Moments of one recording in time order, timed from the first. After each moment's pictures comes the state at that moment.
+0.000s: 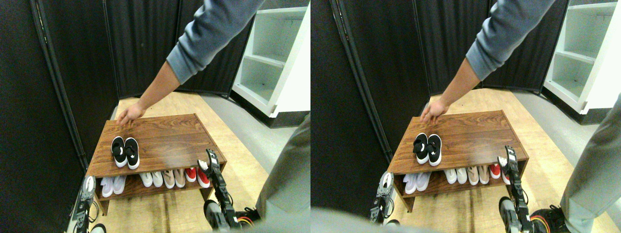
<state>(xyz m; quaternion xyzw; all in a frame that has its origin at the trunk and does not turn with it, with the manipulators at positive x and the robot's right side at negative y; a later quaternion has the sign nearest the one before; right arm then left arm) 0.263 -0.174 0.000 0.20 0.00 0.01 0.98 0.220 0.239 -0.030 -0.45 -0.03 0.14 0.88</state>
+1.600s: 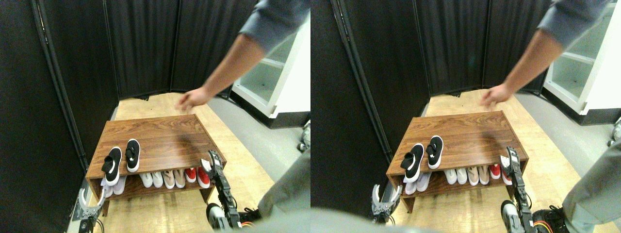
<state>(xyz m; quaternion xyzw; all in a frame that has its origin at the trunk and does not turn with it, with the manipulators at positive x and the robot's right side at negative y) 0.260 -0.175 0.004 0.22 -0.01 0.02 0.98 0.178 0.192 -0.005 -0.53 0.00 0.15 0.84</state>
